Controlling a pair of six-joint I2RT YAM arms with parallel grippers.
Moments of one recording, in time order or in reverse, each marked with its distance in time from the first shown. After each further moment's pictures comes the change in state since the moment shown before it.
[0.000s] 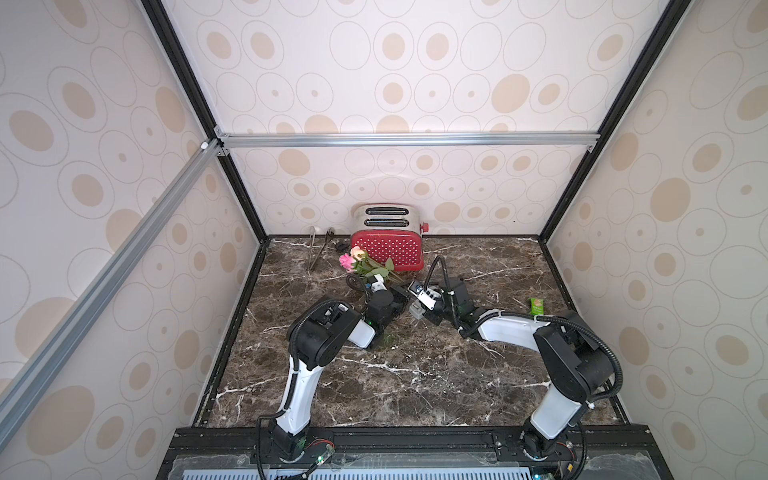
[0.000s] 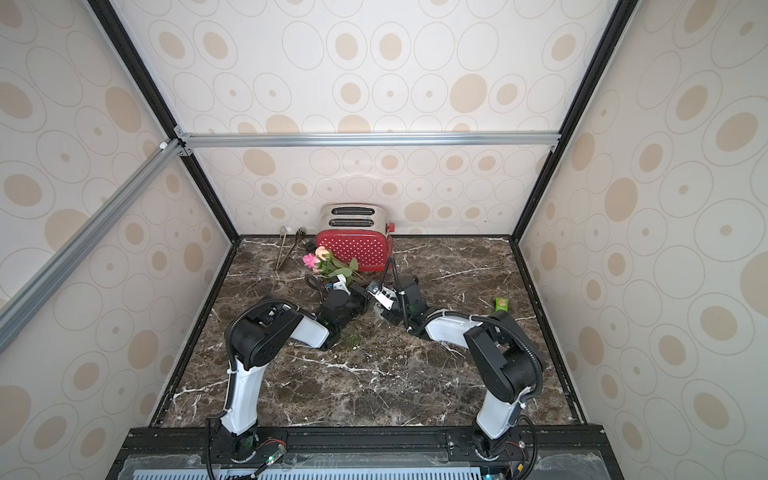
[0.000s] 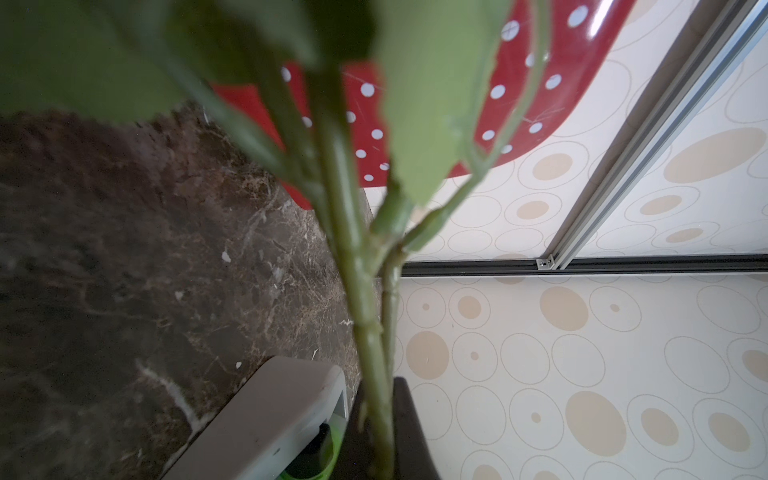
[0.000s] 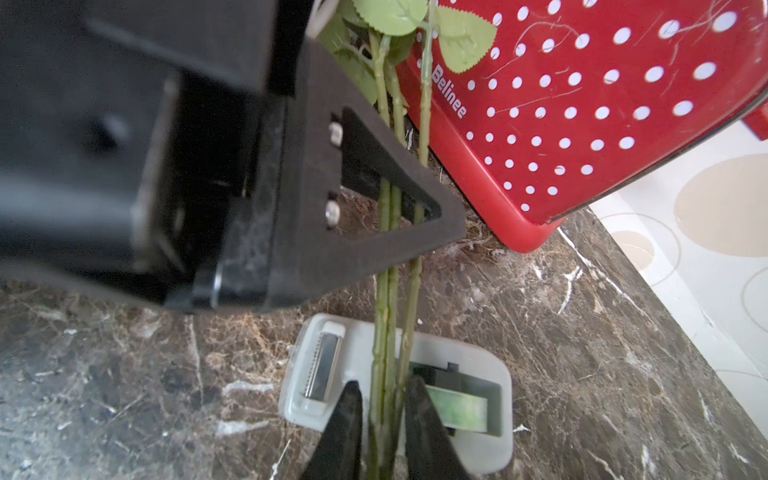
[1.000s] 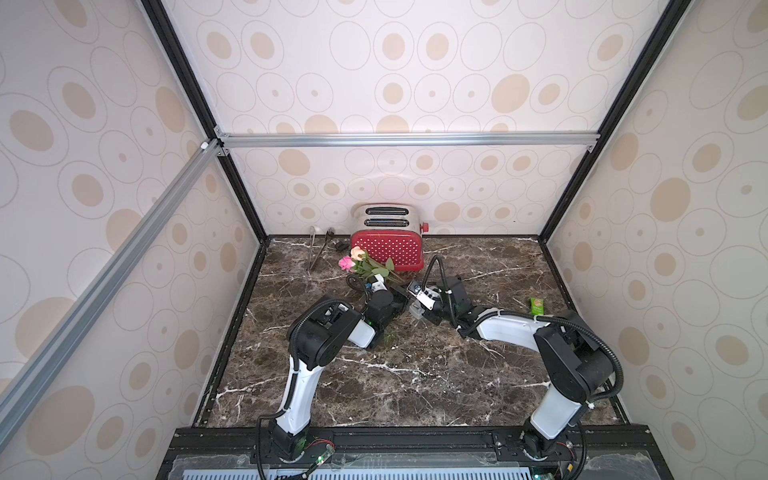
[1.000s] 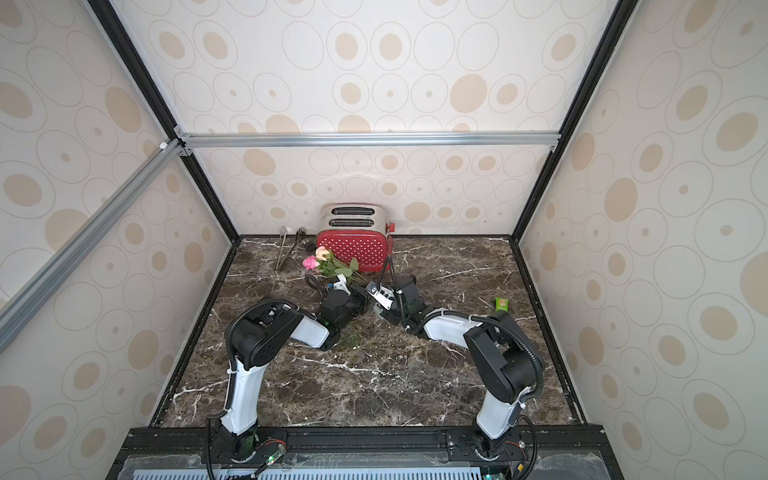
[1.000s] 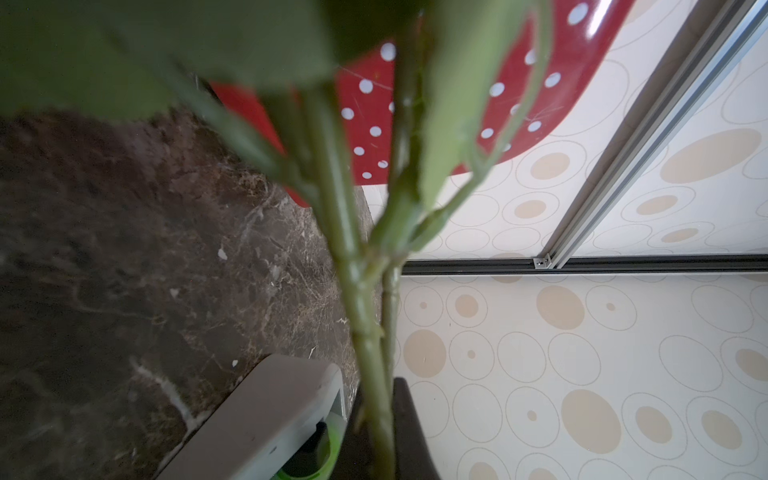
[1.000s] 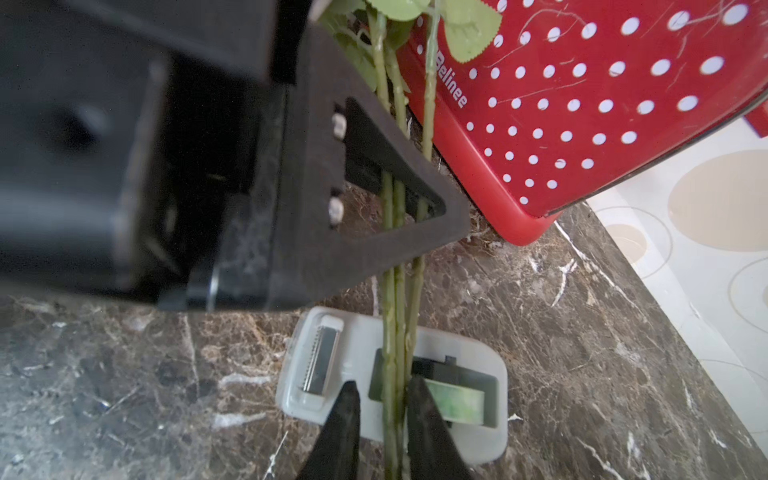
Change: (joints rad) left arm 0.000 0.002 0.000 0.006 0.005 -0.008; right arm 0.015 0.000 0.022 -0.053 0.044 -0.008
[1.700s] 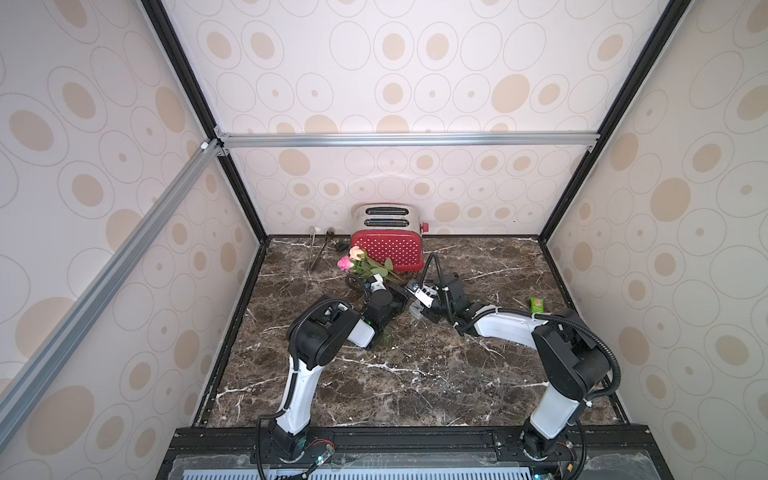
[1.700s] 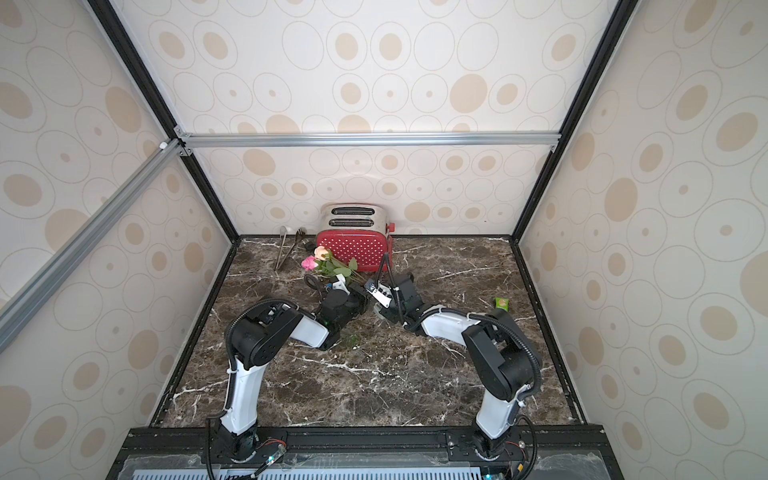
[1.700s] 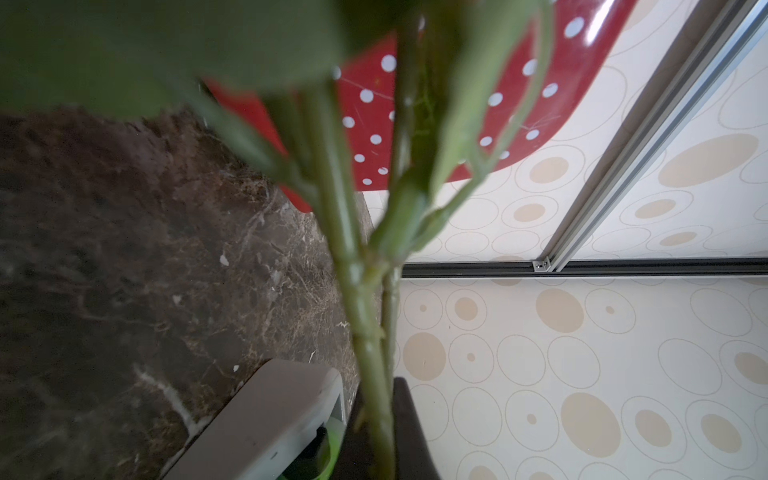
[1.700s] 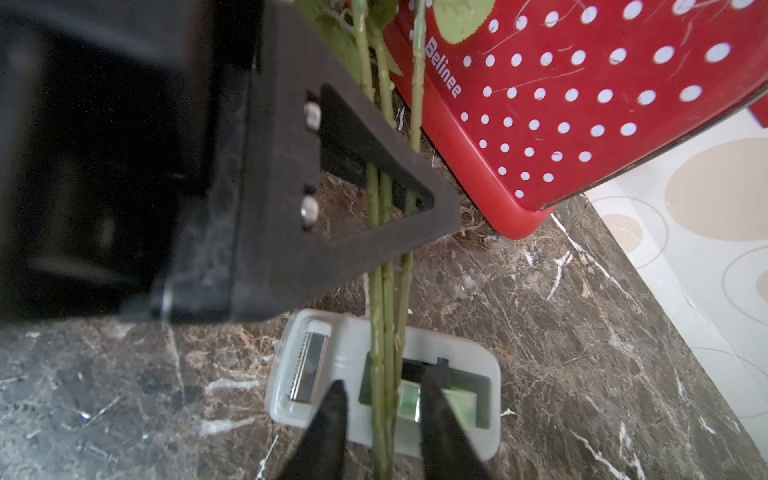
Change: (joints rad) left arm 0.002 0.000 0.000 0.005 0.002 -0.001; right arm 0.006 0.018 0.037 -0.042 0.038 0.020
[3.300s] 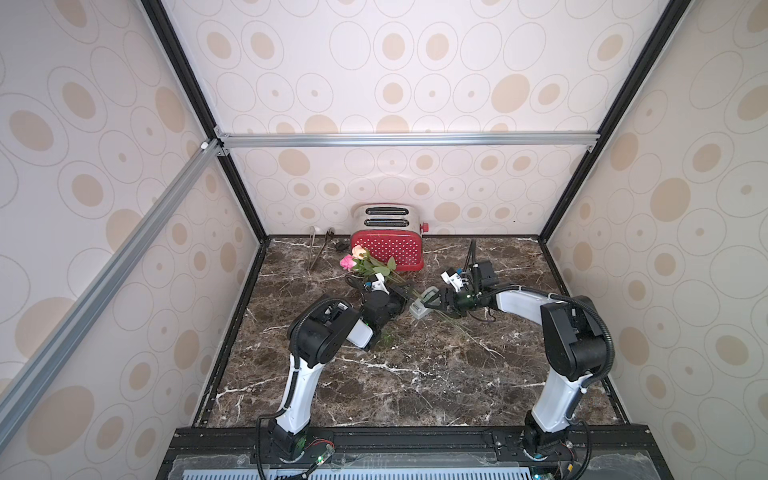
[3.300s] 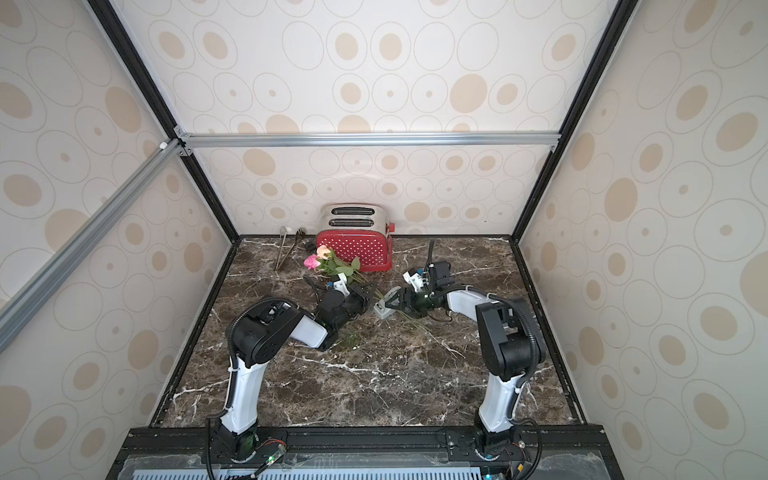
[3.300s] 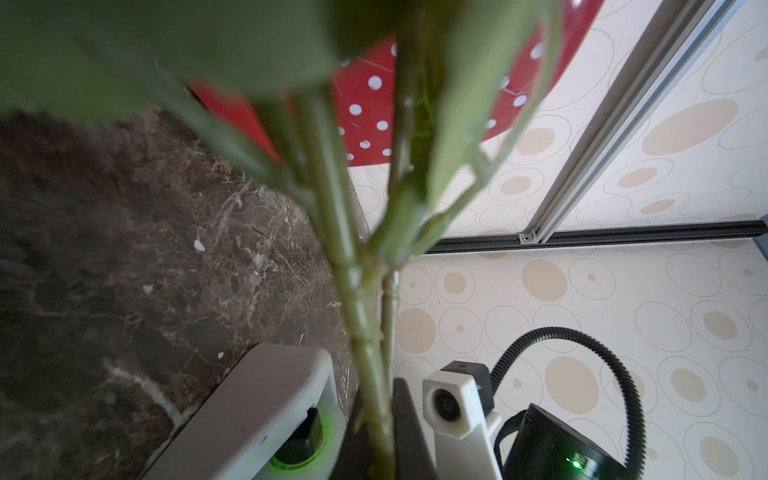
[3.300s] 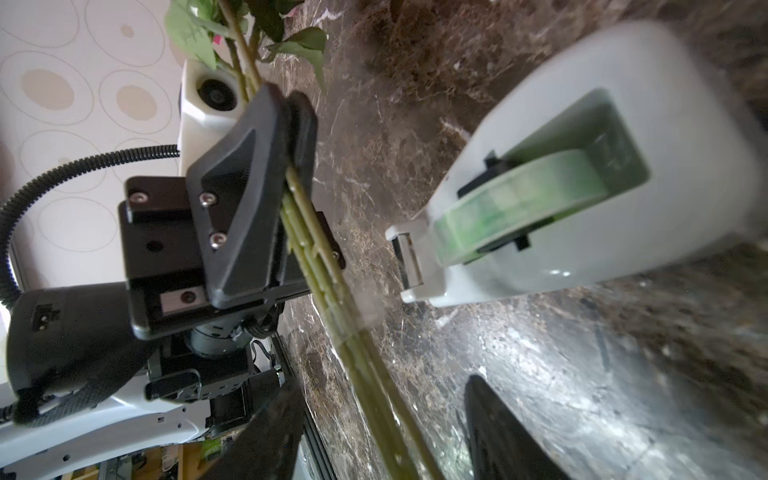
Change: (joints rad) left arm 0.022 0.020 -0.013 0.076 0.103 0.008; right arm -0.346 0.131 0.135 -0.340 -0.967 0.974
